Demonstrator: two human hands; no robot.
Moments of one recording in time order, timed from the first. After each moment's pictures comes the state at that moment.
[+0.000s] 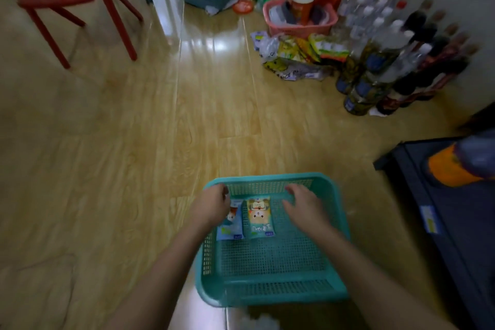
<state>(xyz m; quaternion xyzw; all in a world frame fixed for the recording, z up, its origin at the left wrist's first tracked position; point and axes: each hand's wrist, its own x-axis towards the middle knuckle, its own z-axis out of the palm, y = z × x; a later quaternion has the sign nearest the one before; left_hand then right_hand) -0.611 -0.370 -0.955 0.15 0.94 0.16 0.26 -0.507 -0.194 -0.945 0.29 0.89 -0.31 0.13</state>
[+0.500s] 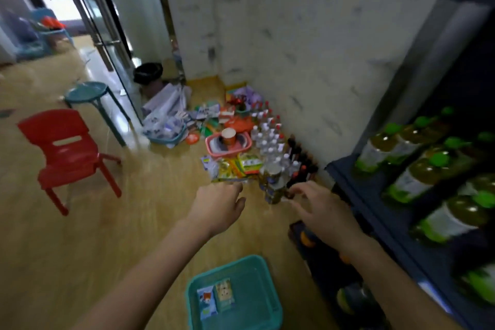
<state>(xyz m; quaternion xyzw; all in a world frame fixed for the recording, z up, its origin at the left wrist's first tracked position) -0.553 -0.244 -0.313 0.50 0.87 0.03 0.03 -0.395 -0.099 -0.307 0.27 0.93 -0.22 -0.06</state>
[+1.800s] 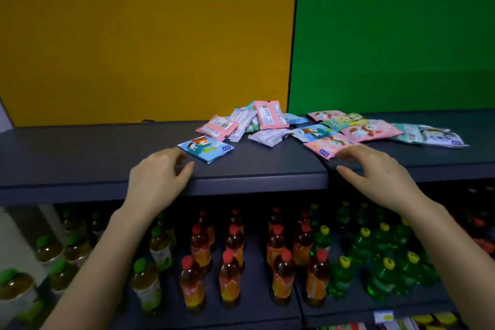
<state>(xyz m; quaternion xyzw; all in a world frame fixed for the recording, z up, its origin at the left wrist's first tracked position) -0.049 -0.055 0.002 0.80 0.51 0.31 -0.05 0.260 -0.211 0.011 0.81 0.55 0.08 -0.21</state>
